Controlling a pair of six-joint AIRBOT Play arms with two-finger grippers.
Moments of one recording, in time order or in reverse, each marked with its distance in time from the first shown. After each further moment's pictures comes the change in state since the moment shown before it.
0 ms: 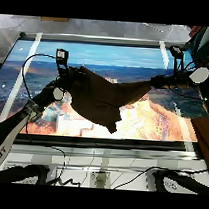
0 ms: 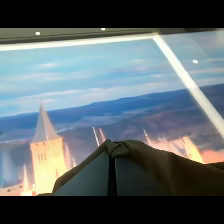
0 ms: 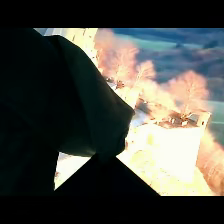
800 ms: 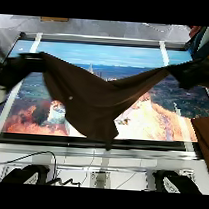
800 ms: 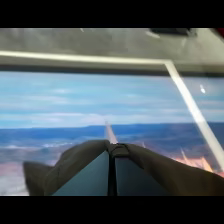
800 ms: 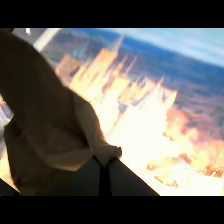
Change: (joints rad) left arm 0.219 0.417 0.000 0.011 -0.399 -0.070; right arm 0.000 0.285 0.172 0.172 0.214 -0.082
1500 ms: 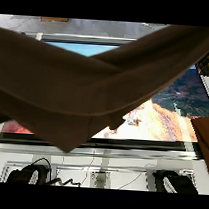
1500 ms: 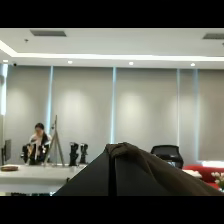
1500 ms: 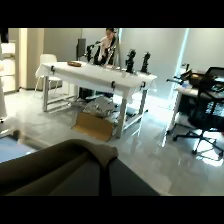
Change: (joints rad) left arm 0.198 0.609 0.001 0.121 0.269 -0.024; right arm 0.000 0.335 0.047 0.110 -0.422 -0.193
